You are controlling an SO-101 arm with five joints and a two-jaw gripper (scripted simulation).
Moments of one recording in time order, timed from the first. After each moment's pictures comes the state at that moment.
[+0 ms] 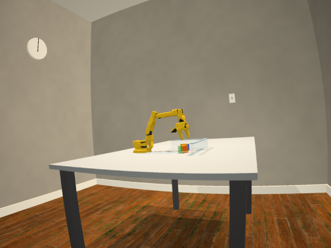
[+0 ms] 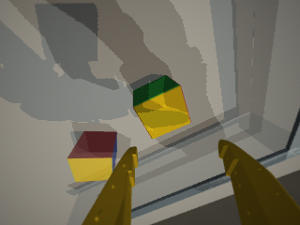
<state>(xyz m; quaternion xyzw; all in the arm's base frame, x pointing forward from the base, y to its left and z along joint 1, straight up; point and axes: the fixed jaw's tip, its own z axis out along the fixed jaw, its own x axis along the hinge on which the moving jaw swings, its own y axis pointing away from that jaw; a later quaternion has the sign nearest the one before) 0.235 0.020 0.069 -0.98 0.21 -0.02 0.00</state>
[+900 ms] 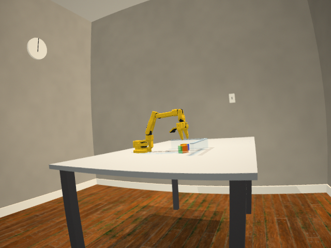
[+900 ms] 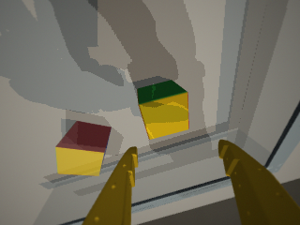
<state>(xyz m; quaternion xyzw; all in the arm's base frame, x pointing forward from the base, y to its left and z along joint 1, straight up) 0.236 0.019 0.069 -0.99 0.12 -0.02 0.00</state>
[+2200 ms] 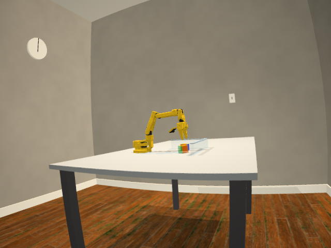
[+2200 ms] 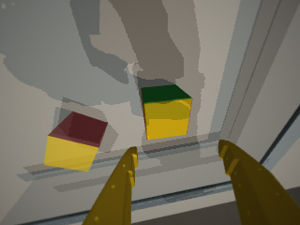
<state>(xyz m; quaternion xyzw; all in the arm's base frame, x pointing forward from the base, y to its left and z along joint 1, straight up) 0.237 0.018 0.069 -1.00 0.04 -0.02 0.00</state>
